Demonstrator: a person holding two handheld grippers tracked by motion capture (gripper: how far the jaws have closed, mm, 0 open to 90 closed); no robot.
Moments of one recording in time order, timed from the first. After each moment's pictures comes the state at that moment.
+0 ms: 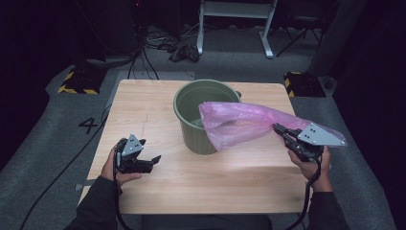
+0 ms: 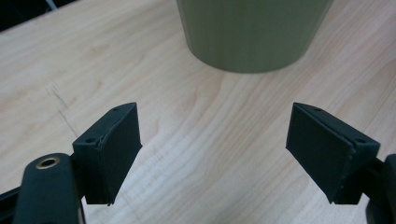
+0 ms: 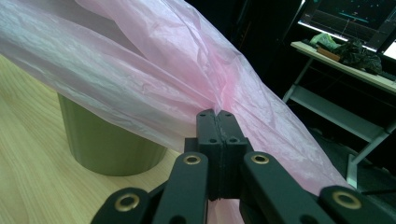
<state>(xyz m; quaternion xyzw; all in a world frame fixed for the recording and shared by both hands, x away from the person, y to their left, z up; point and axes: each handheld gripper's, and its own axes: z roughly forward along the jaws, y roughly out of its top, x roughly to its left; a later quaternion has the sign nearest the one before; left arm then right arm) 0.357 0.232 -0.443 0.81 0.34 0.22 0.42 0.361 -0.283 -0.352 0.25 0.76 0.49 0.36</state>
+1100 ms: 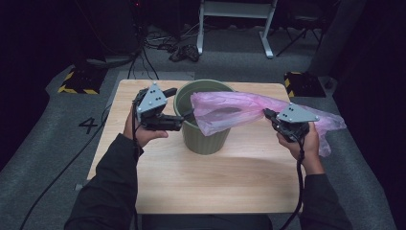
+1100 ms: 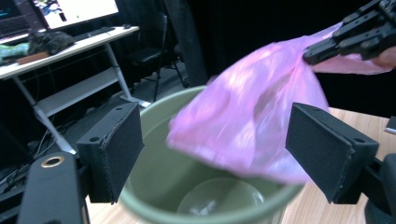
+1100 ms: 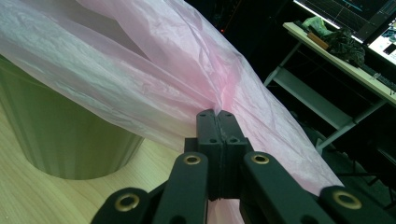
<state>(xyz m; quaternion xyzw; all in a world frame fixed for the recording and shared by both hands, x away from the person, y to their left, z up) 0.395 0.142 -0.285 0.77 0.22 0.27 0.54 0.400 -0.243 -0.325 0.24 0.80 0.40 0.39</state>
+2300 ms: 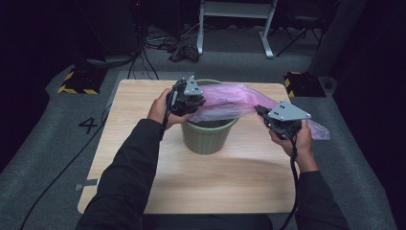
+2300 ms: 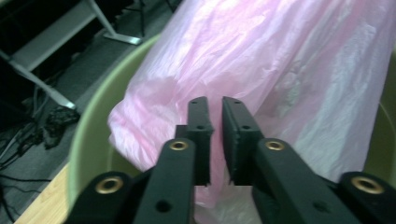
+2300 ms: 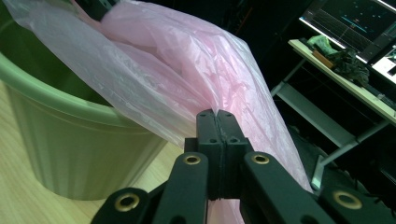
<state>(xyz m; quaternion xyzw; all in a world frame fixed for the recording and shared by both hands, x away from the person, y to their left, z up) 0.465 0.086 -0.313 0.87 0.20 0.24 0.38 0.400 -0.220 -0.315 0.21 0.80 0.41 0.39</state>
